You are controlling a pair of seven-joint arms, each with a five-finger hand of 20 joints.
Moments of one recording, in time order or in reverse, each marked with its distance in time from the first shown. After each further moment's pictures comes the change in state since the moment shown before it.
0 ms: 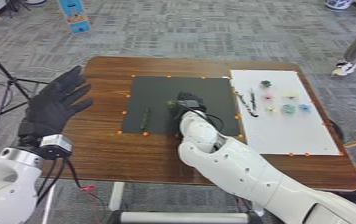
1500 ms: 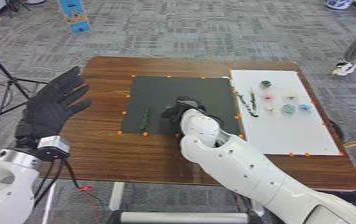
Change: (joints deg) left arm 1.2 0.0 -1.0 -0.7 0.0 -0.1 0.0; right arm -1.1 -0.1 4.1 -2.3 3.8 -9.9 -1.2
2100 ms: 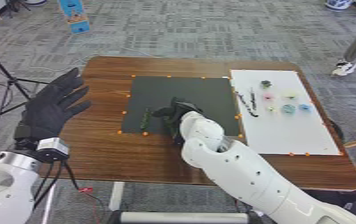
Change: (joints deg) left arm 1.1 -0.3 -0.5 -0.6 0.1 0.1 0.2; right arm -4.0 0.8 3.1 -5.7 2.7 1.7 -3.4
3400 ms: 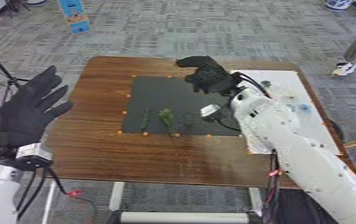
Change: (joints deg) left arm 7.7 -2.0 -7.2 -4.9 0.0 2.0 1.6; right arm -6.4 21.4 17.1 -16.6 27.7 3.4 -38.2
